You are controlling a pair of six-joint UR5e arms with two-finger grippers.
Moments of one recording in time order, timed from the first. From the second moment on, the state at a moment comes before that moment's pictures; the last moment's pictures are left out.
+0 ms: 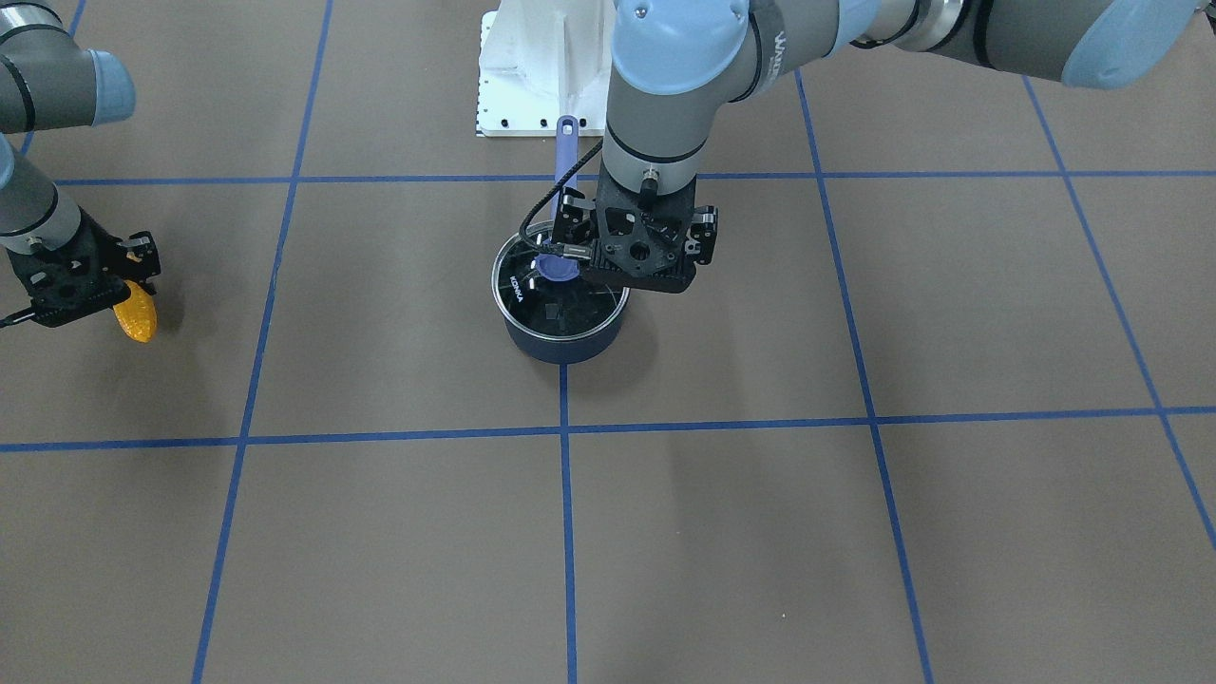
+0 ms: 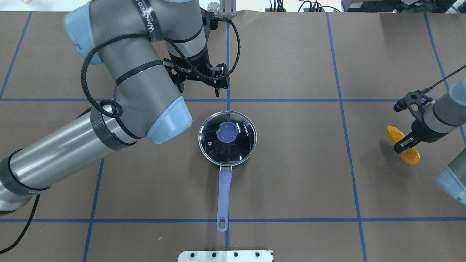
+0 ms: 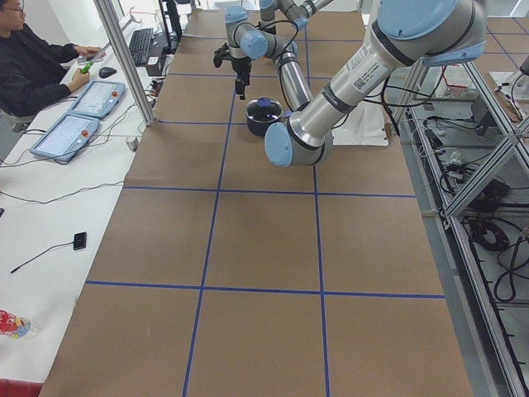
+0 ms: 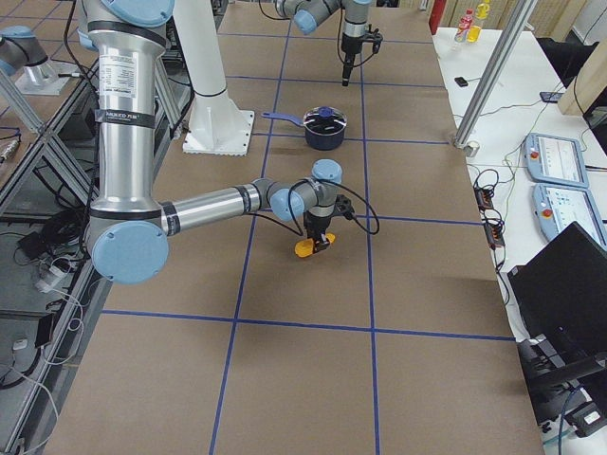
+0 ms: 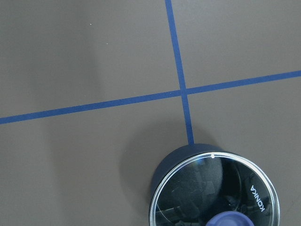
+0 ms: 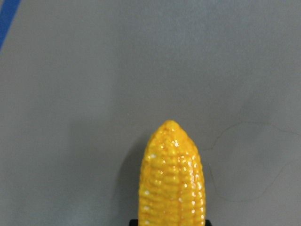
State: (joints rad) left arm -0.73 -2.52 -1.63 -1.24 -2.10 -0.89; right arm 0.90 -1.61 1.81 -1.36 2.14 0.30
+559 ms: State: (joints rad) left arm -0.63 -2.54 -1.62 -1.25 -2.04 -0.87; right arm 0.94 -1.40 1.86 -1.61 2.21 0.31
